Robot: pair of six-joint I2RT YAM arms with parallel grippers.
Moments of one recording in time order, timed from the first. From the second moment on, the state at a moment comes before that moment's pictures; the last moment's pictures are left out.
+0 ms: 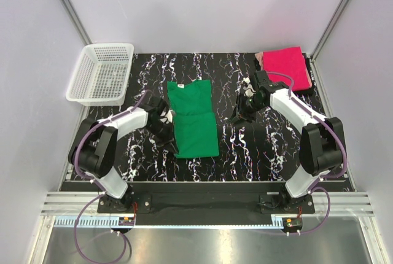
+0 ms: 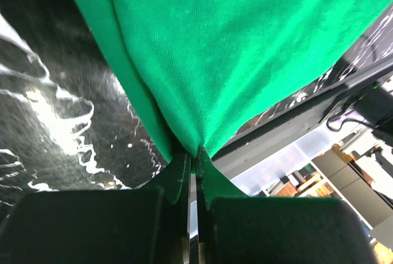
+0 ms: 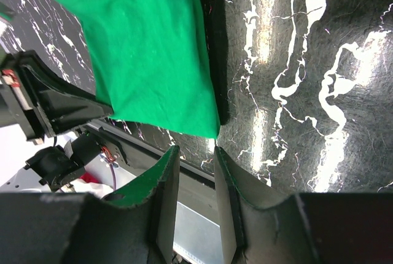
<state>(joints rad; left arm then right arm) -0.38 1.65 0.96 -0.74 0.57 -0.46 0.31 1.67 1.25 -0.77 -0.49 0.53</state>
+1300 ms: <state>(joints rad) -0.37 1.17 0.77 -0.70 0.28 -0.66 0.39 1.54 1.09 -0.81 -0.52 0.51</state>
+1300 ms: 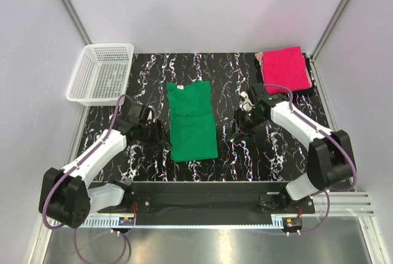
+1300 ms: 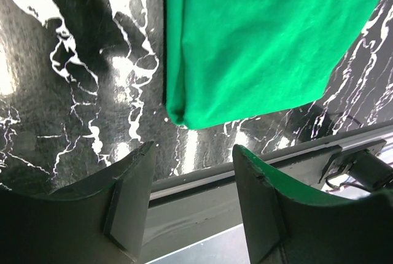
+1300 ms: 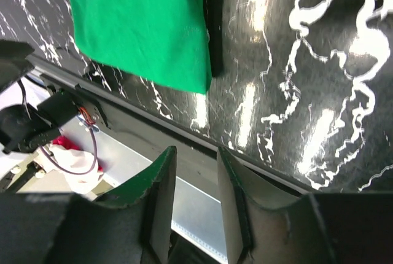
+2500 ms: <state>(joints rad) -0.40 1.32 0.63 -0.48 0.37 -0.72 0.45 1.64 1.00 -0.59 -0.66 0.54</state>
